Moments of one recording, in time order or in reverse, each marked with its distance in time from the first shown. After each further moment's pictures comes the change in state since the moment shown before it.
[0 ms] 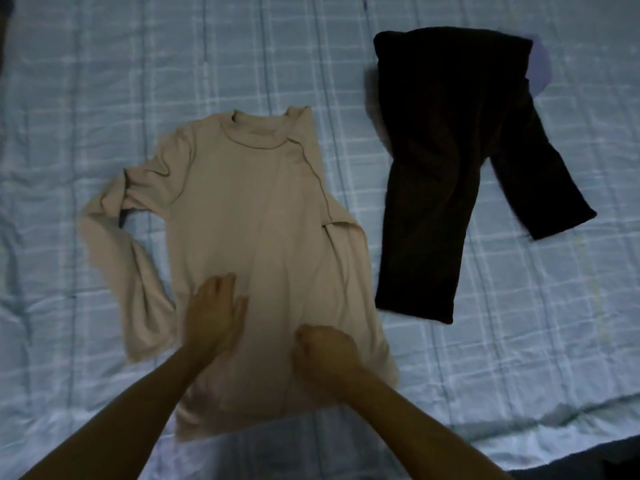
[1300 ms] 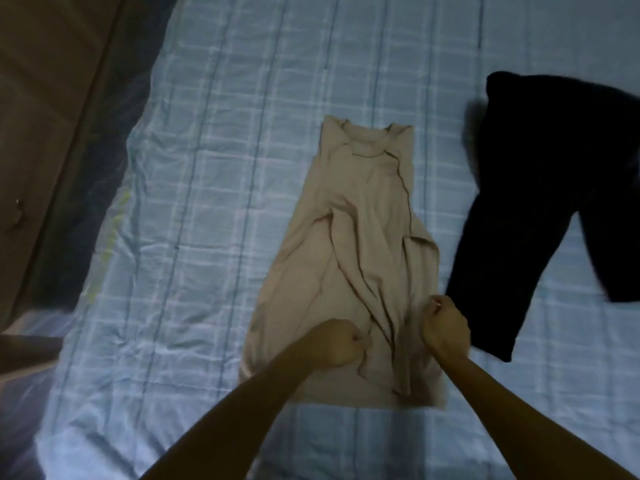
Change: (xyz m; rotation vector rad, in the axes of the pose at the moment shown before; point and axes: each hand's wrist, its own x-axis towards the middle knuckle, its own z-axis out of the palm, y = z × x) left_hand -0.051 0.071 -0.033 -0.483 -0.727 0.026; right_hand 0.020 0.039 -0.041 0.233 0.518 0.466
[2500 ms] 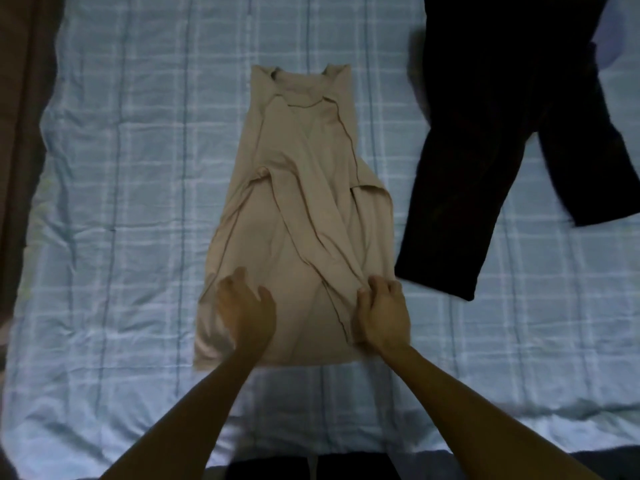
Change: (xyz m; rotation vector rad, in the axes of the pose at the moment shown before) left_hand 0.016 -0.047 0.055 -0.047 1.121 -0.366; right_hand -0.039 0.062 0.037 0.025 -0.109 -0.200
